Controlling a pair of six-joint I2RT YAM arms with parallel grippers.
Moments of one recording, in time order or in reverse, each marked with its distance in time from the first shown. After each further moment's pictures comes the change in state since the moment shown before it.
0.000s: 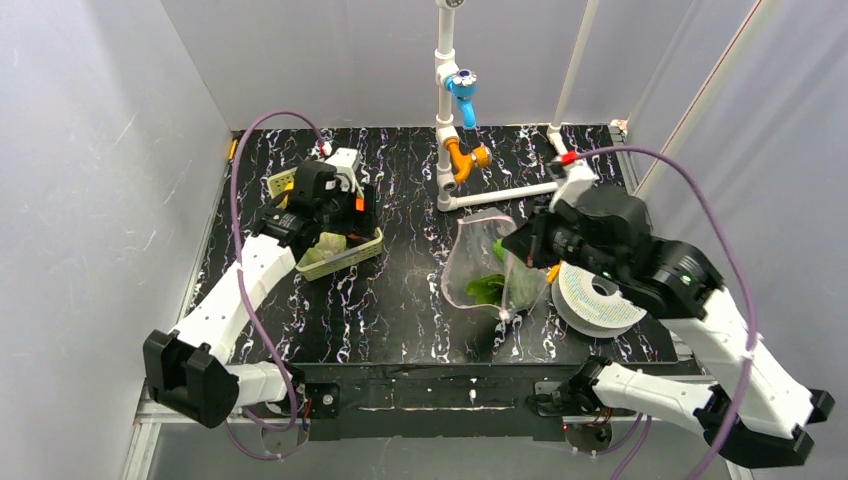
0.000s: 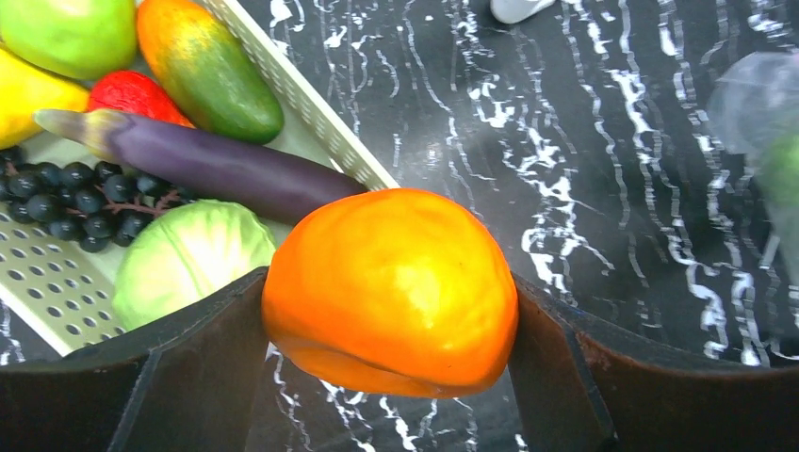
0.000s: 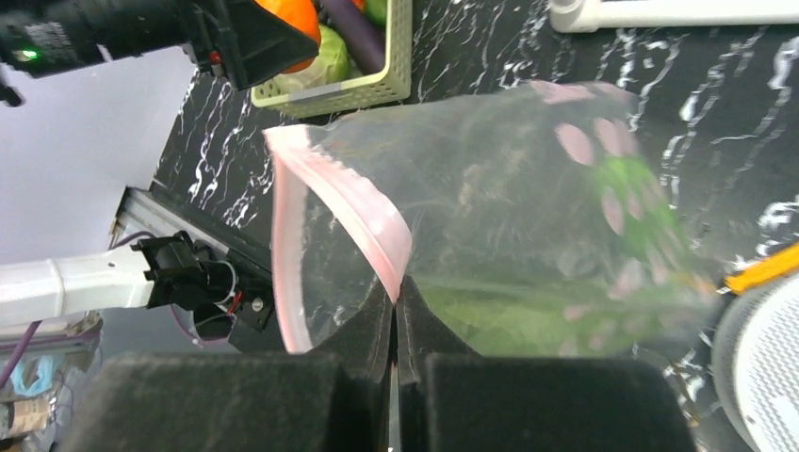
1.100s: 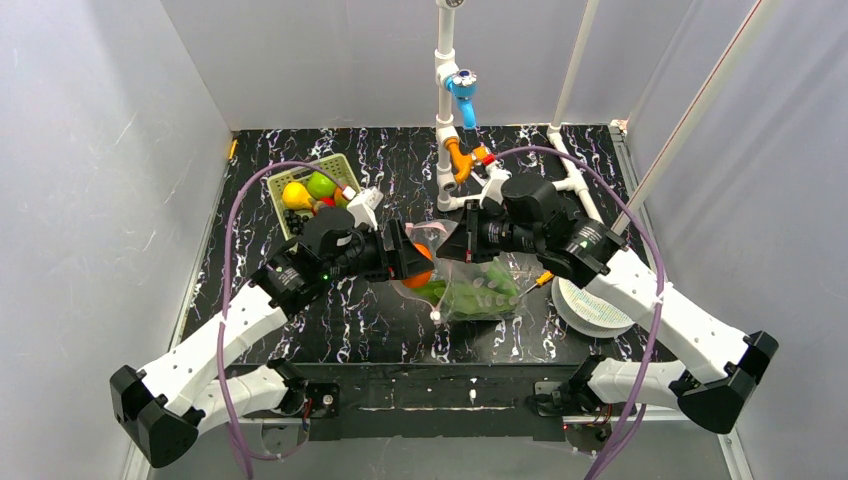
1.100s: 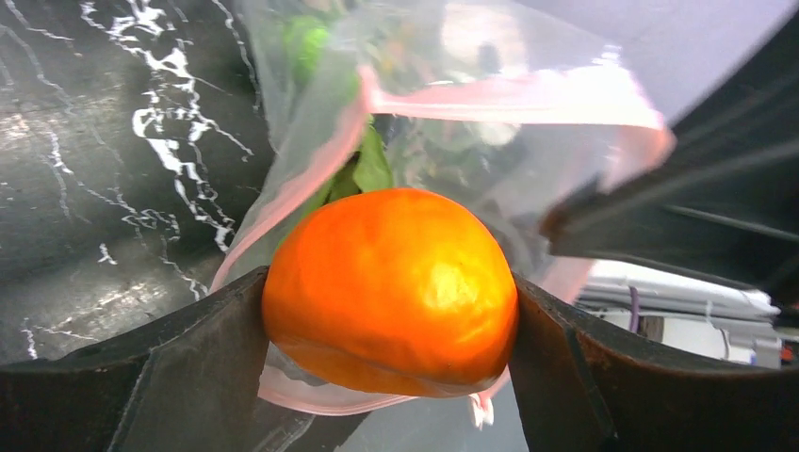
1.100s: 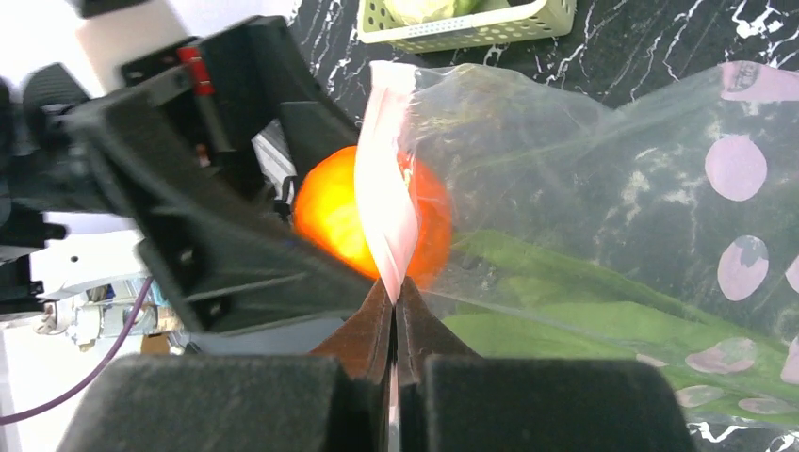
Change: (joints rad) left arm -0.320 -0.276 -0.184 0.124 0.295 -0.634; right arm -0.003 0.249 -0.176 0.367 -0.364 0.141
